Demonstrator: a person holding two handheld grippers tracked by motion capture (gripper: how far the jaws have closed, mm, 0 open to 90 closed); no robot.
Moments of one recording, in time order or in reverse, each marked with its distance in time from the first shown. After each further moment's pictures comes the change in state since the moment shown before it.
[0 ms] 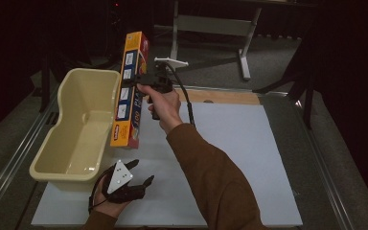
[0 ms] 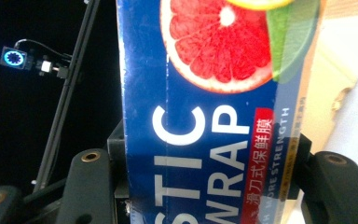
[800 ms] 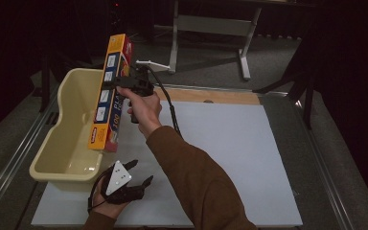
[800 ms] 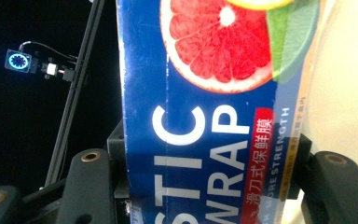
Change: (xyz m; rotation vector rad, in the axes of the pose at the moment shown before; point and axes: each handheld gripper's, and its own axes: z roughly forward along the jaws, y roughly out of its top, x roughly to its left) left arm -0.001 -0.001 -0.004 -0.011 0.008 0.001; right arm 0.019 -0.013 0.046 -0.009 0.019 0.030
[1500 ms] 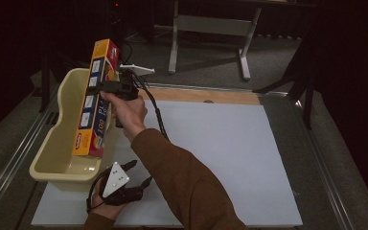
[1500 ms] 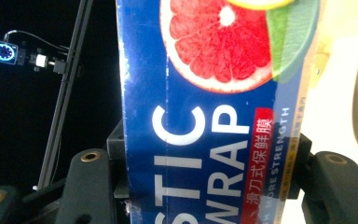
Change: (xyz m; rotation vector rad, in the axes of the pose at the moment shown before) left arm 0.000 0.000 -0.006 -0.029 -0.007 0.007; right arm 0.011 -0.014 0.037 0.033 -0.018 0.007
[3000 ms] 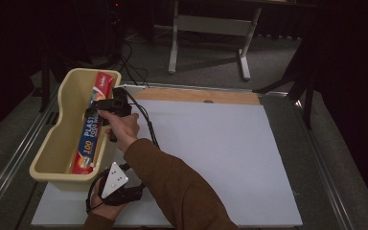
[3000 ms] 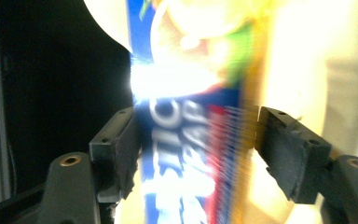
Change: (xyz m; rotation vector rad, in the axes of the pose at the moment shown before) left arm 0.000 0.000 -0.002 -0.011 0.014 0.002; right arm -0.034 -0.025 0.039 0.126 -0.178 0.168
